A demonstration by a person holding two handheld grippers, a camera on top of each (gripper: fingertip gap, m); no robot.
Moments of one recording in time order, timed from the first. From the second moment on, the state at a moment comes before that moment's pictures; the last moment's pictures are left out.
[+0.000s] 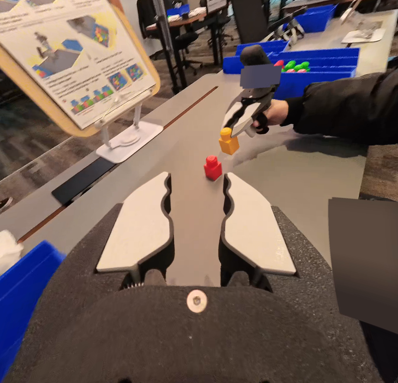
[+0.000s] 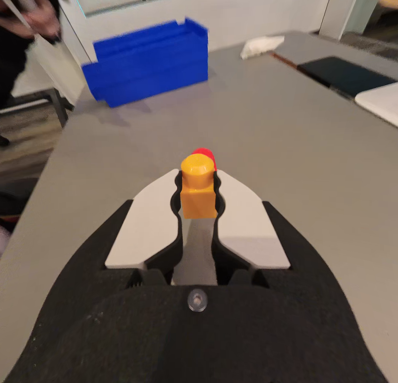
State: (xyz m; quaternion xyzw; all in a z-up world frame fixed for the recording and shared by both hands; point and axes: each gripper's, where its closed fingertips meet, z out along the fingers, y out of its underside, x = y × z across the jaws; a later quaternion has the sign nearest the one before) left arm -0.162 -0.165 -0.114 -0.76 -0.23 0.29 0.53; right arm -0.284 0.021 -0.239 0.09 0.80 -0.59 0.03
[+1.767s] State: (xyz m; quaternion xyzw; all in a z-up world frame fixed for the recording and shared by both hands) left arm -0.321 -0.396 -0.294 -0.94 -0.19 0.19 0.19; right arm -0.245 0.093 -0.223 0.14 0.78 -0.60 -0.03
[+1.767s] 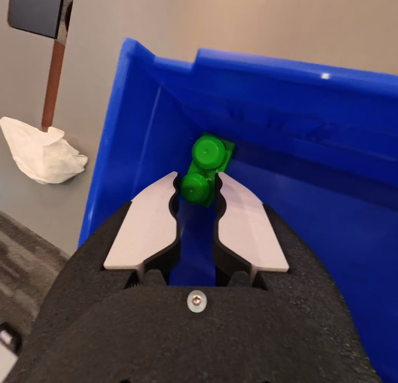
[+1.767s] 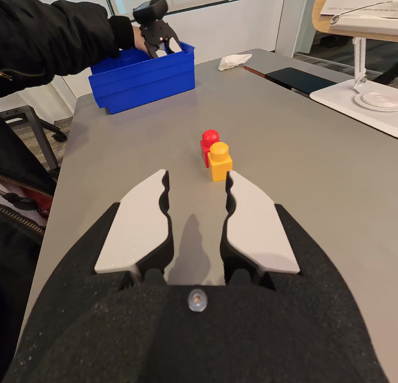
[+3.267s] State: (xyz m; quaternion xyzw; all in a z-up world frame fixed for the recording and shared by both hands) left arm -0.237 -0.348 -0.122 -0.90 -0.26 0.26 0.22; right arm -0.229 0.082 -0.194 0.11 0.76 -0.64 -0.01
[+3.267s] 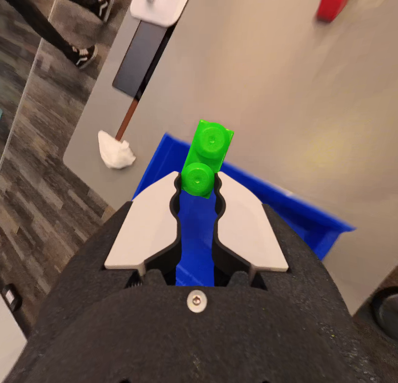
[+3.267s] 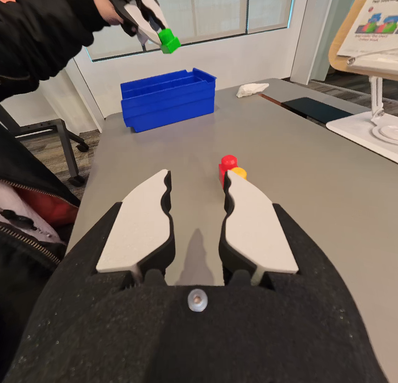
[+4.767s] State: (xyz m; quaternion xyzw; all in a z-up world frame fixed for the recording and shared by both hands) left arm -0.259 -0.062 -0.283 -0.88 -0.31 0.19 0.30; right arm -0.298 0.135 -0.295 0.16 0.86 -0.47 -0.08
